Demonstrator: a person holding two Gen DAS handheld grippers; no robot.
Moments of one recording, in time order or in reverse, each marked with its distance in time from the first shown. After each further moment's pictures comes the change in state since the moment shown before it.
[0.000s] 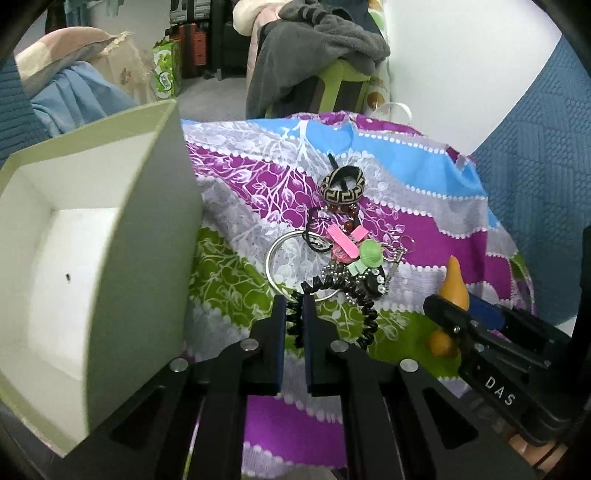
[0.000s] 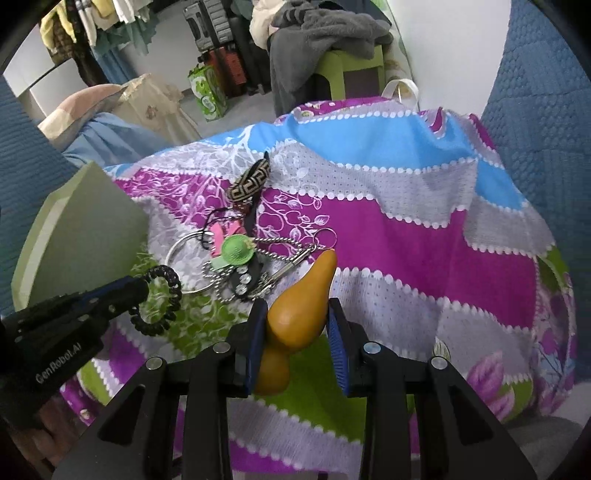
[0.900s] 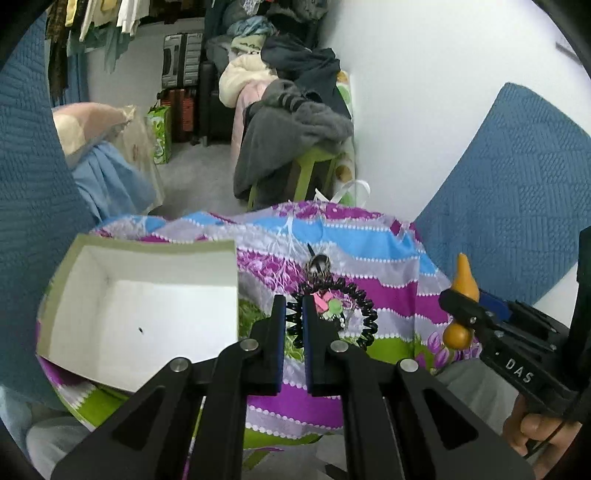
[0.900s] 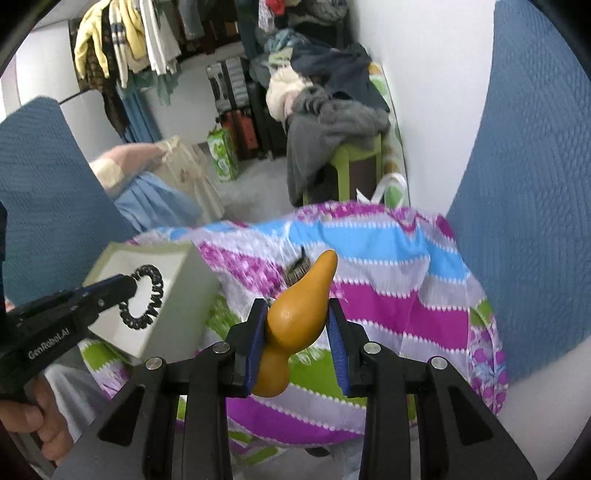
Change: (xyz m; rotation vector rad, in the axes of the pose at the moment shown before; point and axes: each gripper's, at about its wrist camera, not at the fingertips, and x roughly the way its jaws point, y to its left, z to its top) left arm -0.151 0.026 0.017 0.068 -0.232 -0.092; right arm -0.145 0.059 0.024 -0.037 -0.265 -0.011
